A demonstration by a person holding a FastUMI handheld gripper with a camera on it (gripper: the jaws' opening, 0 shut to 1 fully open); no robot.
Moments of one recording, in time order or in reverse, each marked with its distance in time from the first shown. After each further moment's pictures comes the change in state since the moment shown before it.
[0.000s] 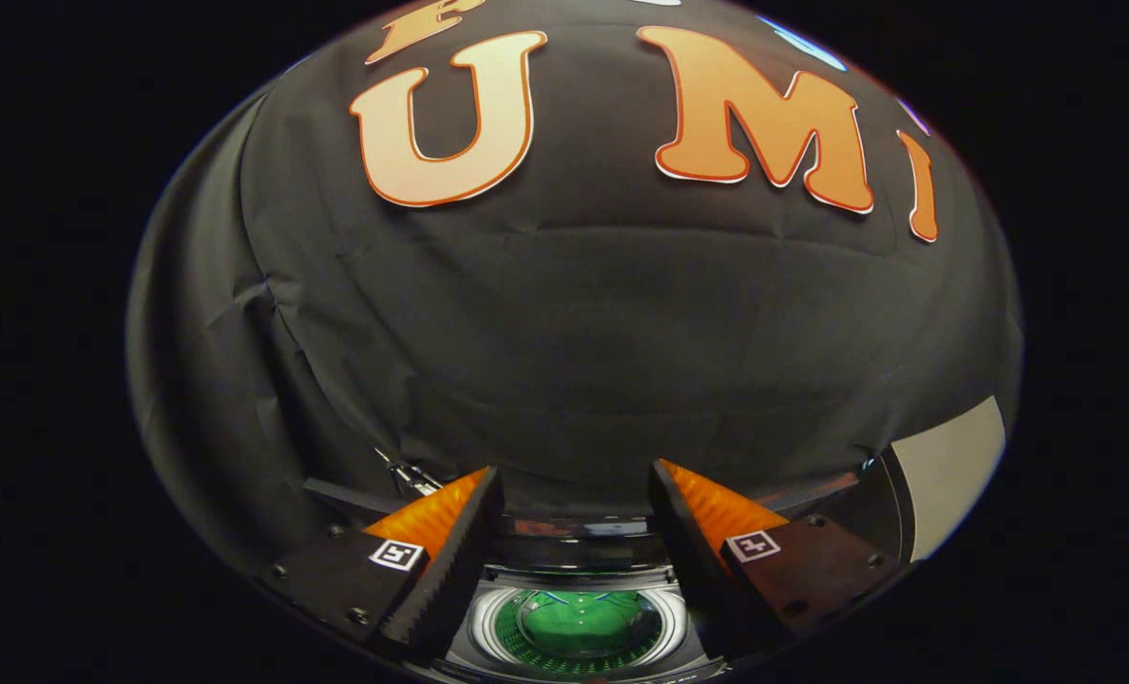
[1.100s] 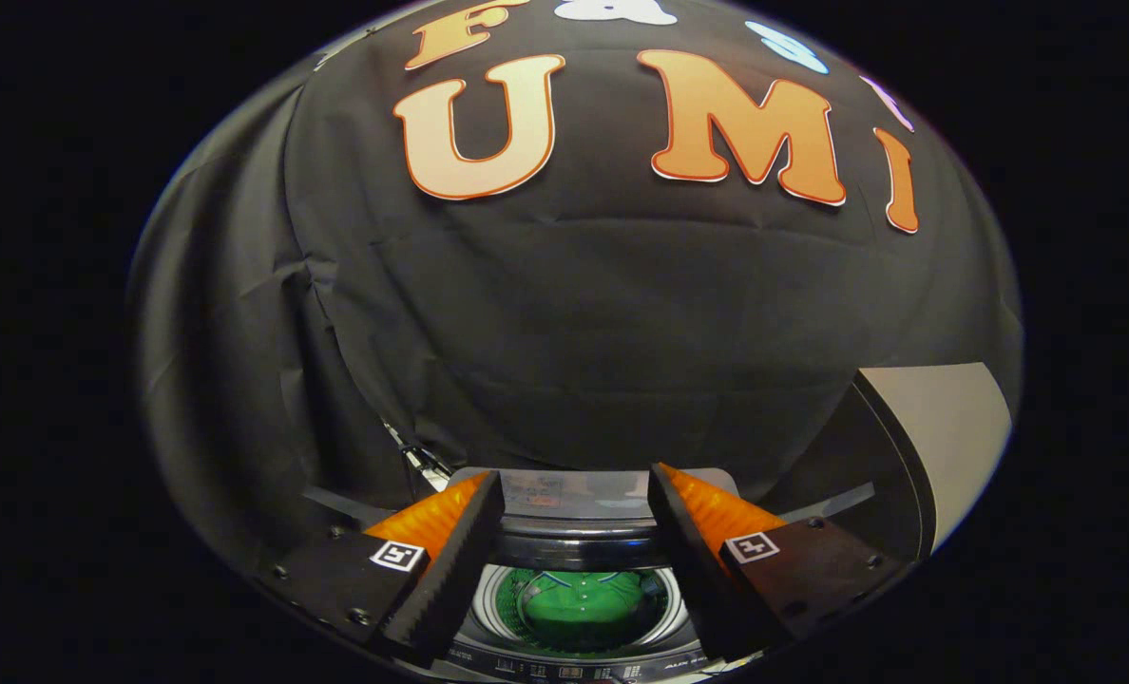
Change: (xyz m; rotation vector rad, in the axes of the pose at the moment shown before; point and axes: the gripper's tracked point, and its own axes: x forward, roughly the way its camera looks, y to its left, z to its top) arm -0.058 0.007 -0.067 -0.022 -0.051 0.025
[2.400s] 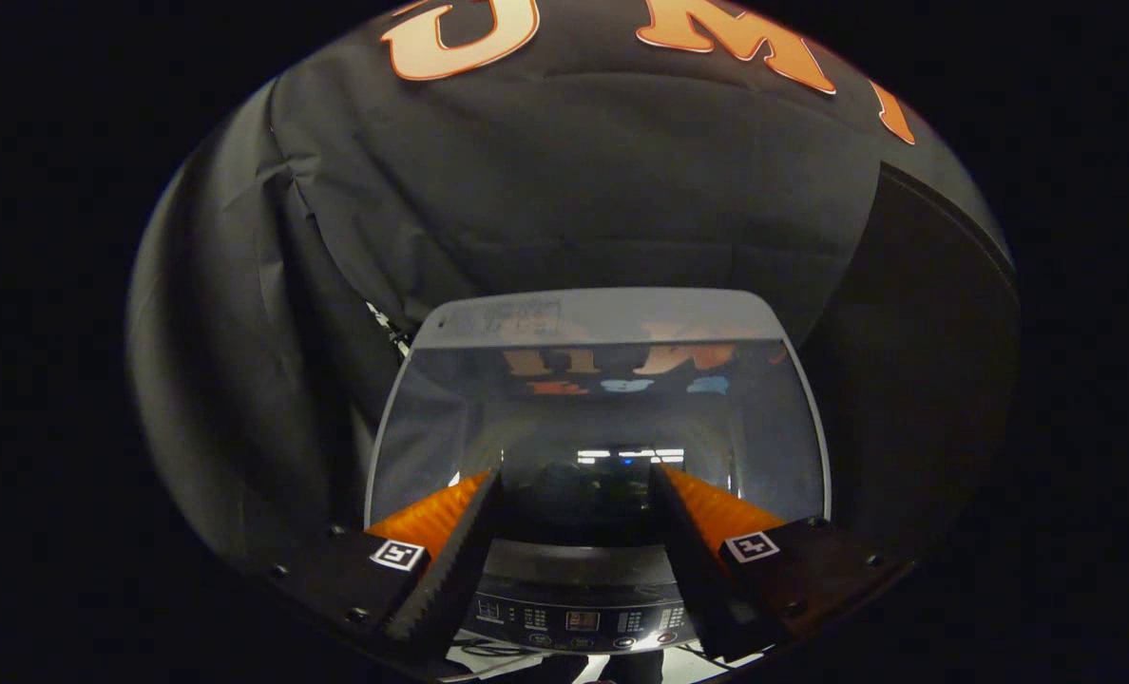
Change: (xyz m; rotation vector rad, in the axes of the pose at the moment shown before) arm 0.048 0.011 -0.187 0.069 0.323 0.007
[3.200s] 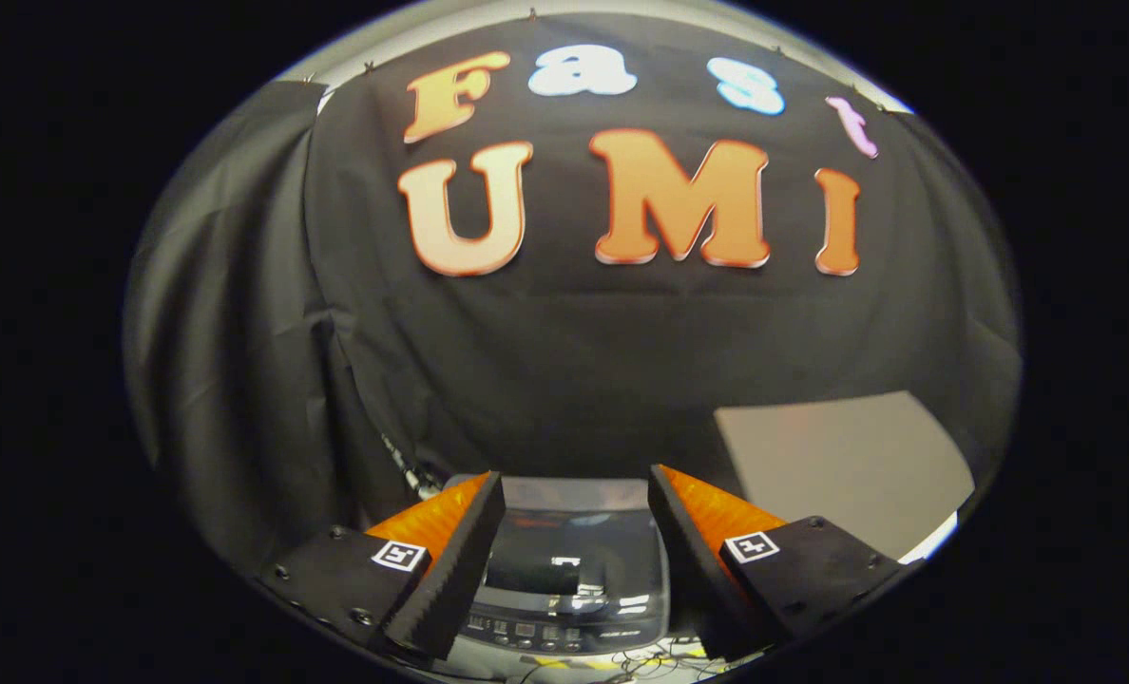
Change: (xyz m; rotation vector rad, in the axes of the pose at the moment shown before) arm -0.118 -0.050 0.141 -0.058 -0.523 -0.051
